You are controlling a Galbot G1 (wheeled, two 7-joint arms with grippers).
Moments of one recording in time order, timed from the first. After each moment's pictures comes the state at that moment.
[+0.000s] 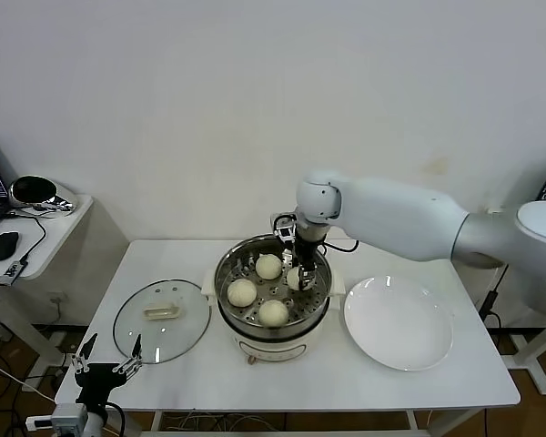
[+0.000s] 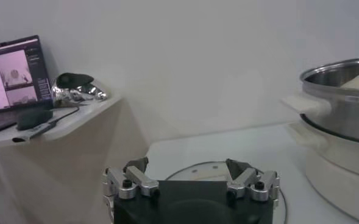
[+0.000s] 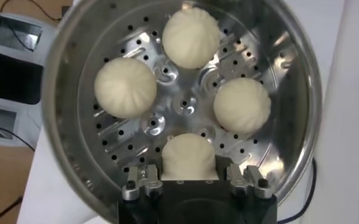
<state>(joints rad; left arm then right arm) 1.66 -1.39 -0.80 -2.08 -0.09 0.16 0.05 0.47 1.21 -1.26 1.17 0.29 -0.54 -1.14</state>
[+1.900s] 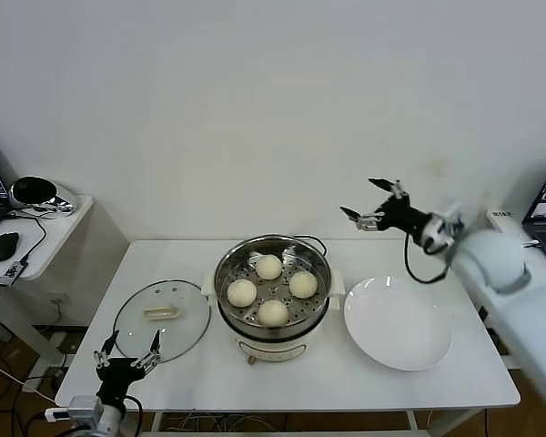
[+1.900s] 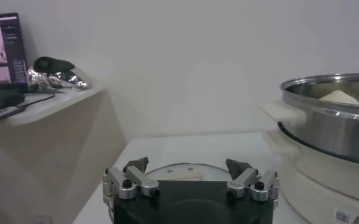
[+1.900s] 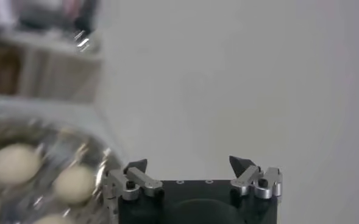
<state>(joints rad) 1.61 -1.39 -0.74 -2.03 -0.16 0.16 0.06 -0.76 0.77 0.29 1.79 0.58 -0.24 -0.26</state>
